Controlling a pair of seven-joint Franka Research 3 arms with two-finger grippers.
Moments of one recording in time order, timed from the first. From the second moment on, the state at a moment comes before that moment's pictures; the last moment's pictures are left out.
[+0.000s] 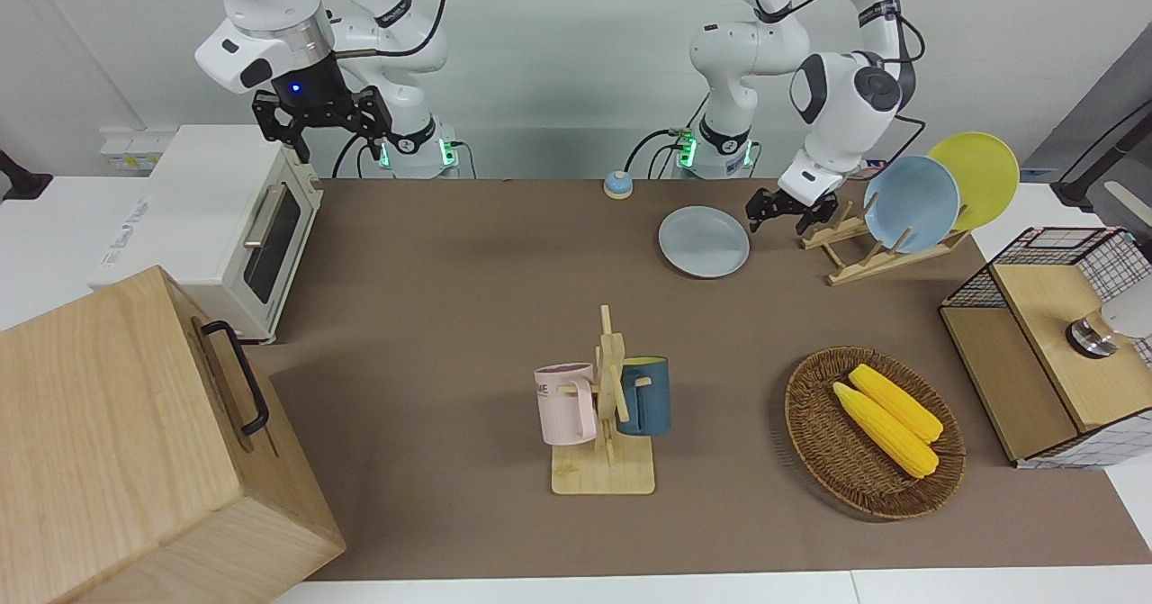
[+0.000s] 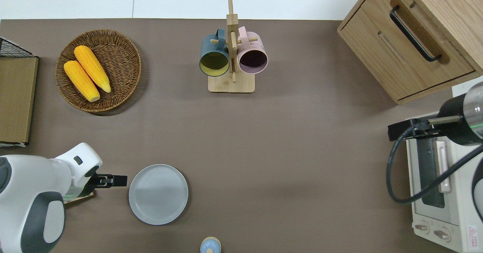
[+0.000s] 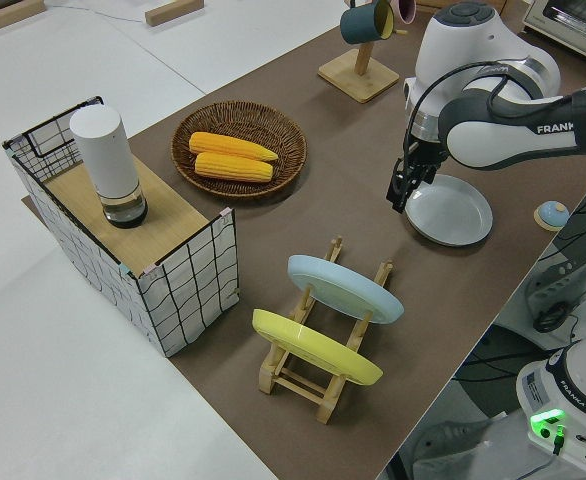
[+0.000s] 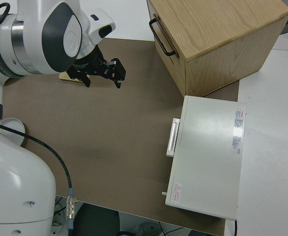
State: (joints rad) left arm -0.04 -0.27 0.01 -2.50 -0.10 2.14 0.07; right arm -0.08 -0.02 0.19 -1.50 0.00 1.41 0.06
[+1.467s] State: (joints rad) left arm -0.10 -0.23 0.00 -2.69 -0.10 2.42 0.07; right arm -0.08 -0.02 0.19 -1.50 0.00 1.41 0.06
